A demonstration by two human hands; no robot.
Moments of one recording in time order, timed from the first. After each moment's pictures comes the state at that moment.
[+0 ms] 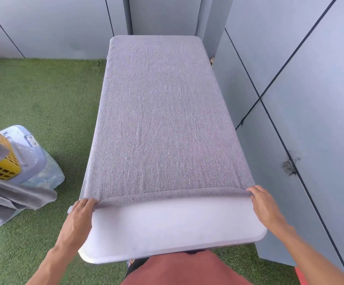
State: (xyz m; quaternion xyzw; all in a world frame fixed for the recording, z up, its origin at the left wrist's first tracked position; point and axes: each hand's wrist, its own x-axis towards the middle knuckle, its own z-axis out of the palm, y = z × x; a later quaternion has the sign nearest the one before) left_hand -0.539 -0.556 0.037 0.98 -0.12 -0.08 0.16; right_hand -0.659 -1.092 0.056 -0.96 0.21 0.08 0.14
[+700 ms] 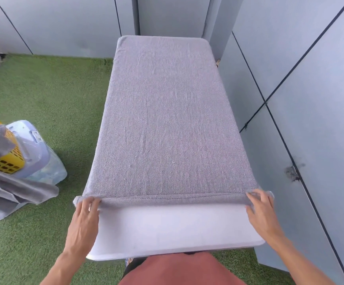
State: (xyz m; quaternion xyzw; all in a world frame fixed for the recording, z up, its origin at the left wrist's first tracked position) left_hand -0.567 -0.573 0.037 0.98 -0.13 0.02 0.12; right_hand -0.675 -1.079 0.043 -0.98 0.17 -0.03 0.12
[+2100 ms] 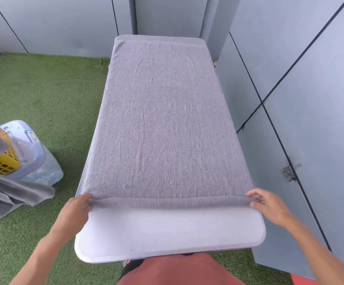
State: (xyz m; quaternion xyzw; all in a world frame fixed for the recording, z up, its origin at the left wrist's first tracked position) left_hand -0.516 -0.557 0.048 0.96 -0.04 -0.15 0.22; right_hand -0.652 -1.121 0.083 -0.91 0.20 0.16 0.33
